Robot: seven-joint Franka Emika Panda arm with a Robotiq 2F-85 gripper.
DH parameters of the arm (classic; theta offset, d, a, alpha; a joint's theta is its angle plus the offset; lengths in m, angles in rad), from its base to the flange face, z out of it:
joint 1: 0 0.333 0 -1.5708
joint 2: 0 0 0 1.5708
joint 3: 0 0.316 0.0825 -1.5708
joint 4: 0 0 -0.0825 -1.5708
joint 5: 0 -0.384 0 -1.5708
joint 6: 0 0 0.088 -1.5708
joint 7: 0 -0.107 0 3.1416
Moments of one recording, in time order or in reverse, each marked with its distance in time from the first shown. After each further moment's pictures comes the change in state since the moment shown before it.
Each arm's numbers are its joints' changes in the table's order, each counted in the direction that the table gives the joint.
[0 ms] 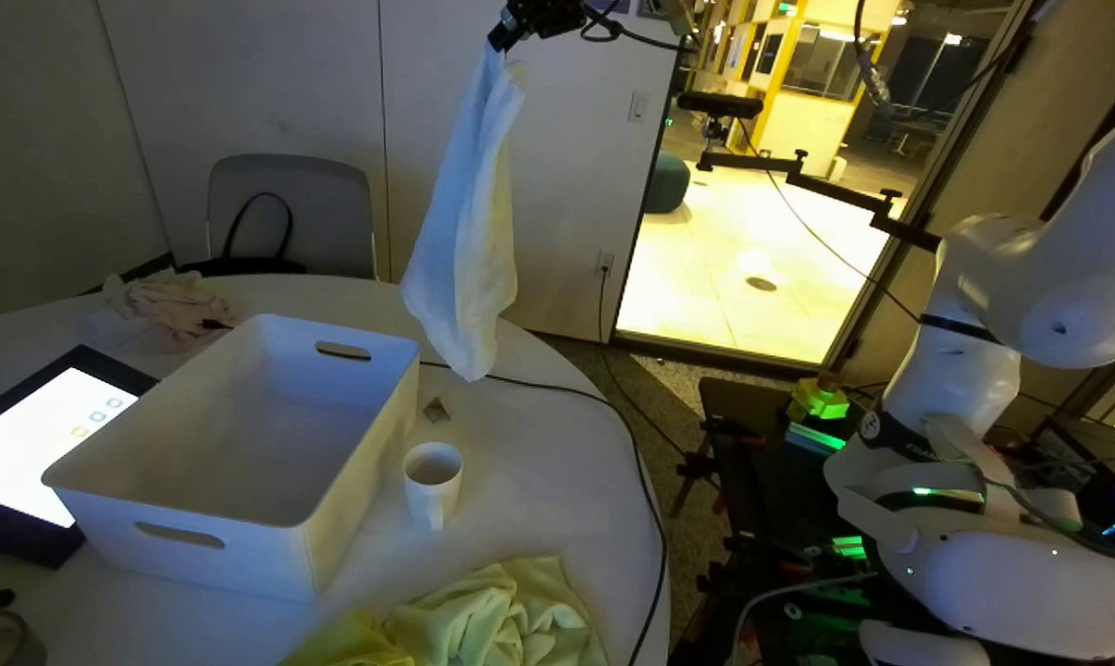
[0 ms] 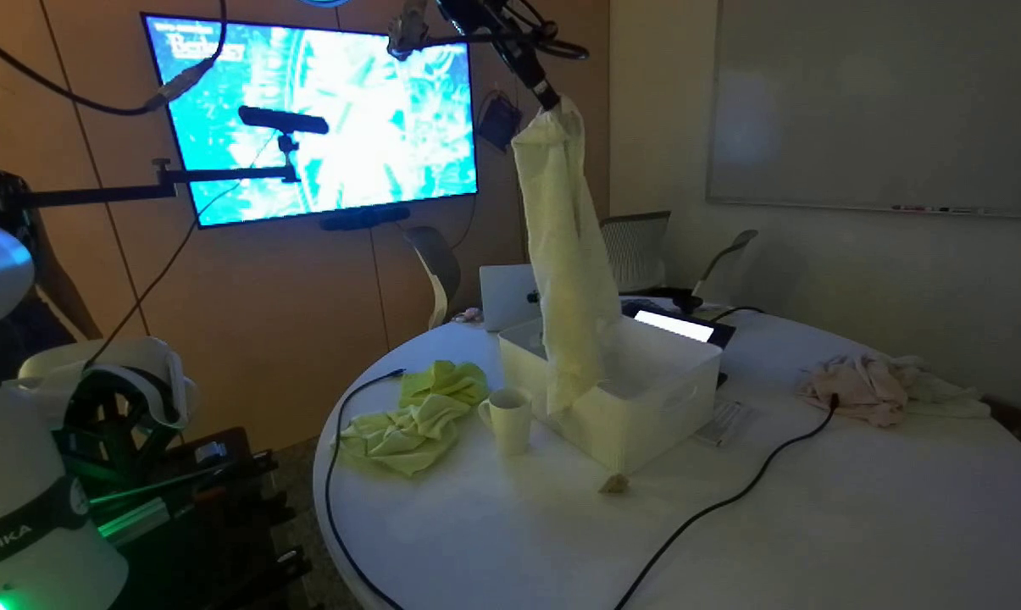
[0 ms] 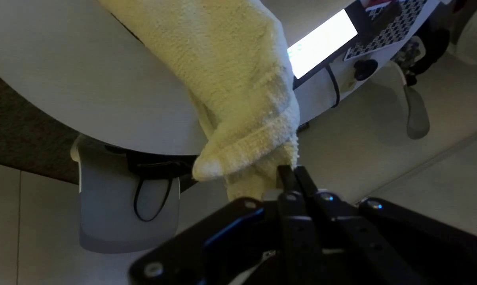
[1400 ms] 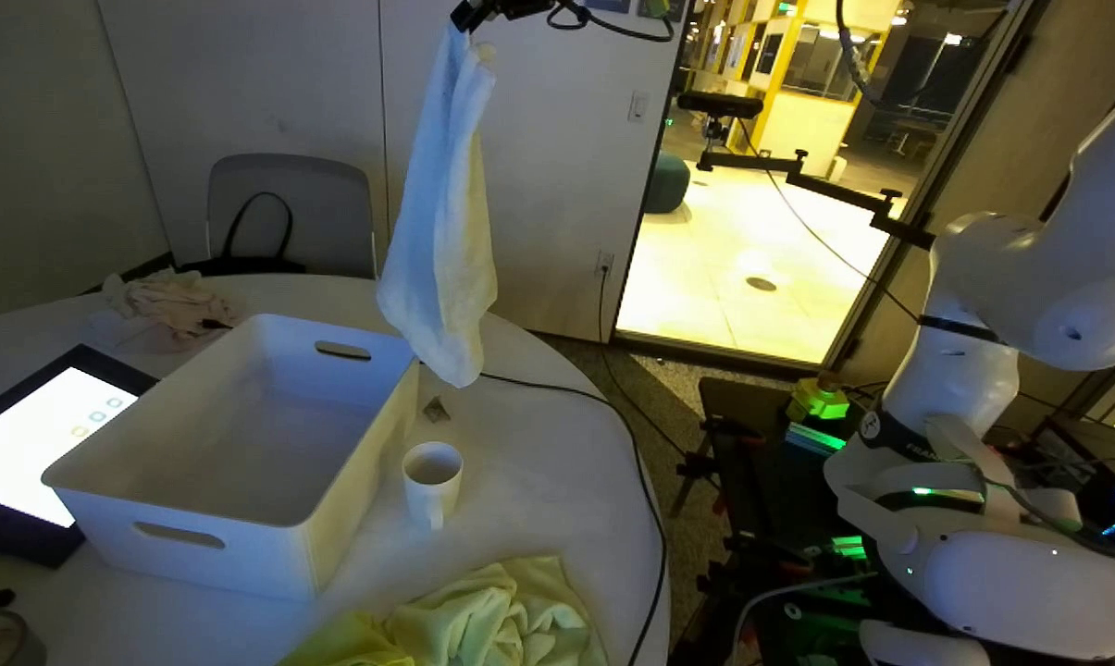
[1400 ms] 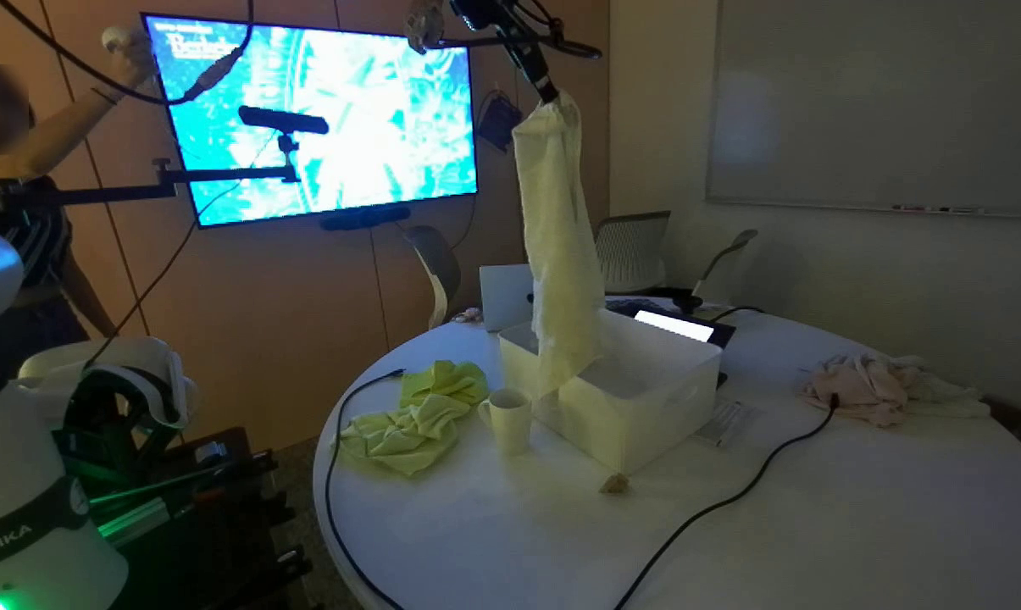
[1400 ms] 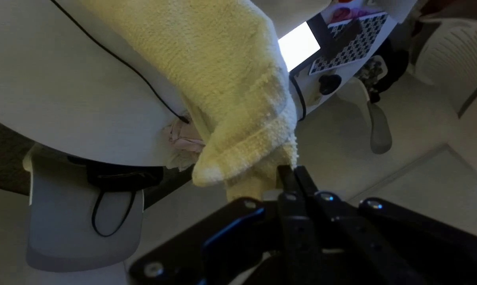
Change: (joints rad) arm 0.092 0.081 -0.036 -0.112 -0.071 -0.046 0.068
